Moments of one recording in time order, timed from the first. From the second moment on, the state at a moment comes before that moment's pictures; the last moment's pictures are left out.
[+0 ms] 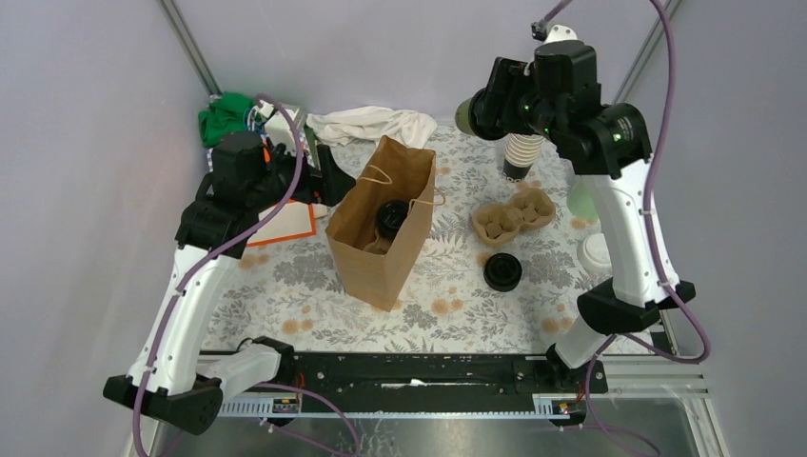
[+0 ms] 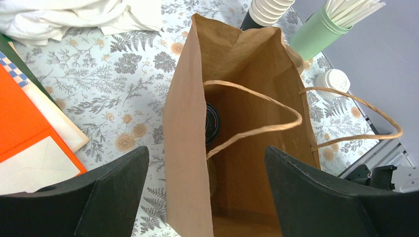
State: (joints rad) left arm -0.30 1.09 1.42 -0.71 0.32 -0.23; right arm 0.51 1.68 2.39 -1.19 0.23 0.44
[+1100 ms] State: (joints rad) left arm -0.41 1.25 1.41 -0.90 0.21 -0.27; right arm 0.51 1.55 2.20 -1.01 -0.07 0.50
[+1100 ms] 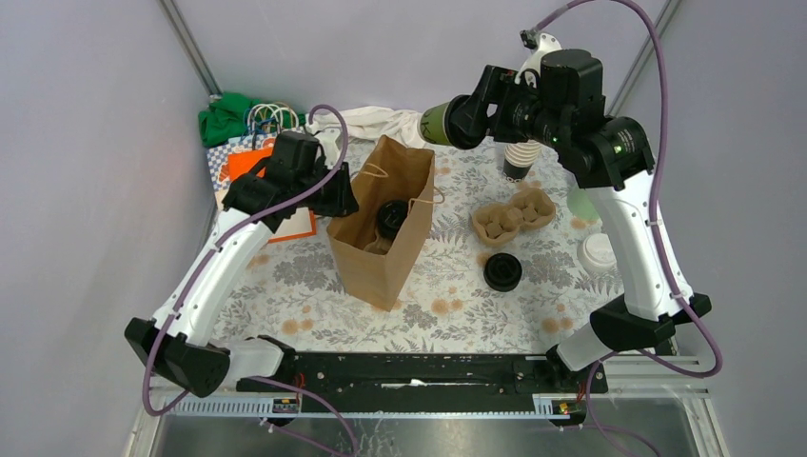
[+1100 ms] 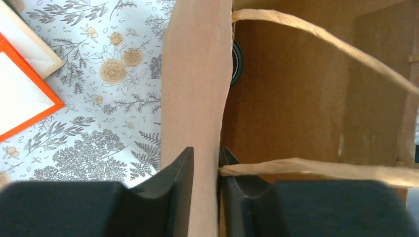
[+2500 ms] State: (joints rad) left arm -0.75 1.32 1.42 -0.81 -0.24 -1.24; right arm 0.51 1.64 2.32 -1.01 -0.12 0.45
